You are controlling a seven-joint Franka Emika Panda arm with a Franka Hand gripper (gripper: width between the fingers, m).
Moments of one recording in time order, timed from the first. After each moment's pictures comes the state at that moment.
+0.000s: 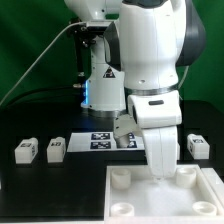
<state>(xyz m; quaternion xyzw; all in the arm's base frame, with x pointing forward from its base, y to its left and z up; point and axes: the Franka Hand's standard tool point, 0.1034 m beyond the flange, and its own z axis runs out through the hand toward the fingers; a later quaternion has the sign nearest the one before) 0.490 0.069 0.011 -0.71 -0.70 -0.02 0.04</state>
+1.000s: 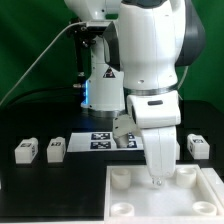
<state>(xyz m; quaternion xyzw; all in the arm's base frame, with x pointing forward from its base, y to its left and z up) 0.490 0.067 0.011 -0.71 -0.70 -0.02 0.04</state>
